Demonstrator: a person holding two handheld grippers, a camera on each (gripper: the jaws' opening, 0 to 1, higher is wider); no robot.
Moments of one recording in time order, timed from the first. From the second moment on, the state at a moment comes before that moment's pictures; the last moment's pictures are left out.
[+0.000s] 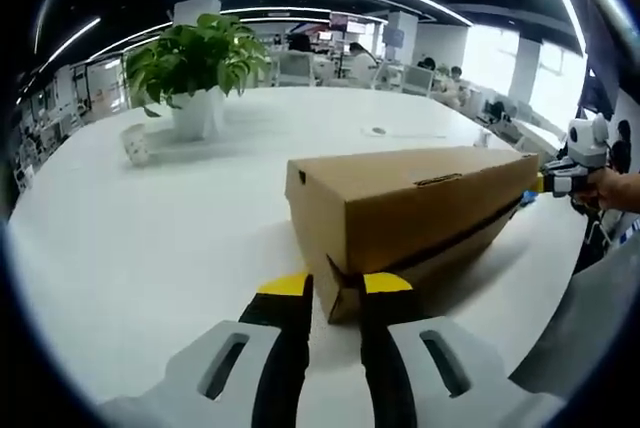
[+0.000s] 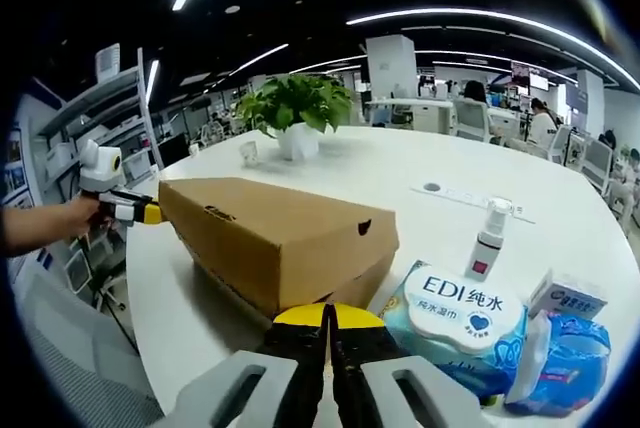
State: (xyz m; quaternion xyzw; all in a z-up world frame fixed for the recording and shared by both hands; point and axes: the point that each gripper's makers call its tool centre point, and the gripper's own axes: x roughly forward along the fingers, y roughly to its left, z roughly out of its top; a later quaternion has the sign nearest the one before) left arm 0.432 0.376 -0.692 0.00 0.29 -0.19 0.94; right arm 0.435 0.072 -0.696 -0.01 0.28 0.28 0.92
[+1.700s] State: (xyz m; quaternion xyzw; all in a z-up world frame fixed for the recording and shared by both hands) left arm 0.416 0.382 -0.703 0.01 0.31 -0.20 0.93; right arm 0.425 0.065 -0.700 -0.04 0.27 0.31 0.91
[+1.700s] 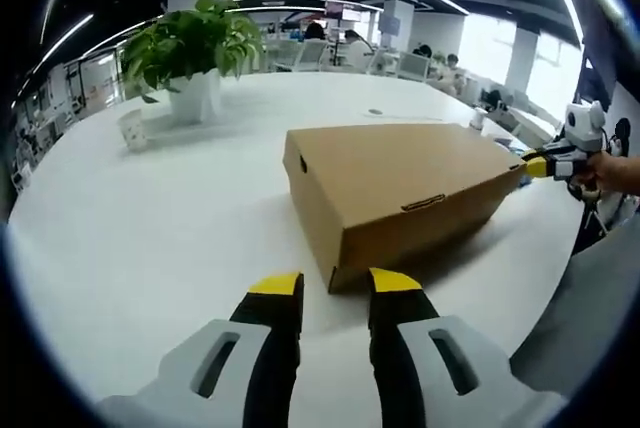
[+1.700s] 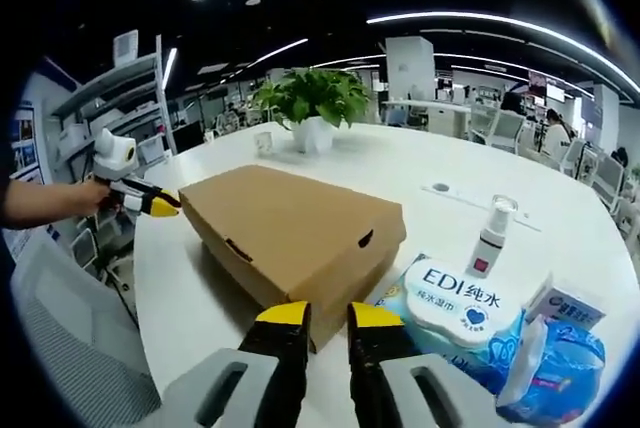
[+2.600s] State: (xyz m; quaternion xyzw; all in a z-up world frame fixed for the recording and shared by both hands) left arm 0.431 0.366 -0.697 0.04 0.30 -0.23 0.92; right arm 0.418 0.072 -0.687 -0.02 0.25 0.37 0.90
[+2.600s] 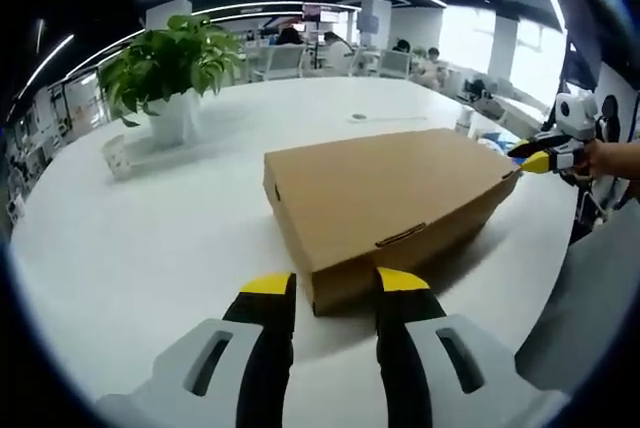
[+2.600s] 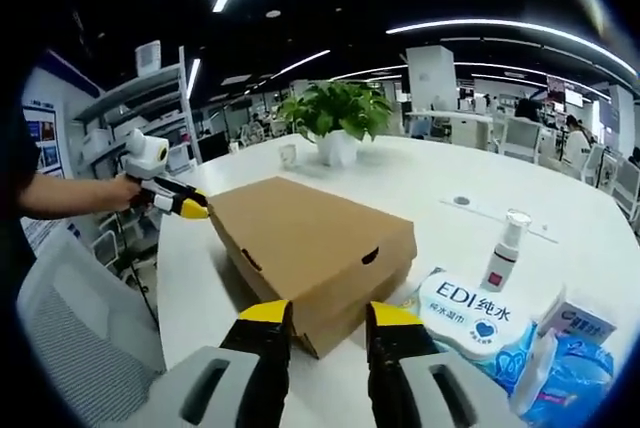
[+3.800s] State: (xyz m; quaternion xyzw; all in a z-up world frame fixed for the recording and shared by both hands) left arm 0.437 0.360 -0.703 0.06 0.31 -0.25 0.91; right arm 0.419 0.106 -0.702 -0.06 0.25 0.38 0.89
